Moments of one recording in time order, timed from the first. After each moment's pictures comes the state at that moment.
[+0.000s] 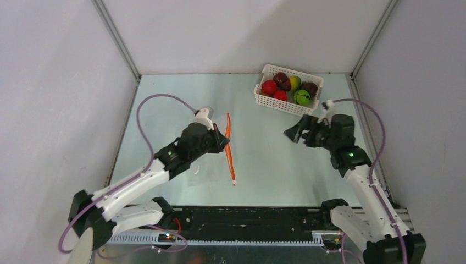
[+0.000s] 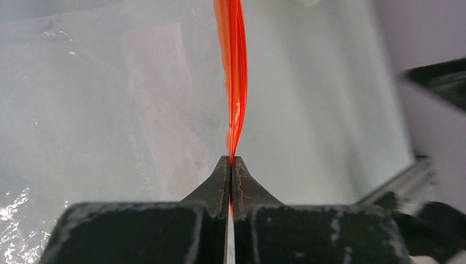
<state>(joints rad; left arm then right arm) -0.76 1.09 0.78 -0.24 -0.15 -0.65 0.10 0.86 0.75 -0.36 -0.37 0.50</state>
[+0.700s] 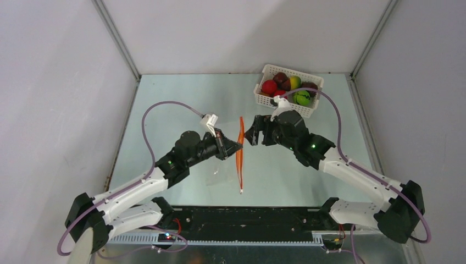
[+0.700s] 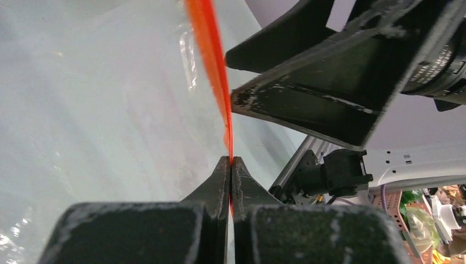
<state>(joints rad) -0.78 0.97 0.60 0.18 0.19 -0.68 0.78 1.14 0.96 -0.23 0.05 0.56</state>
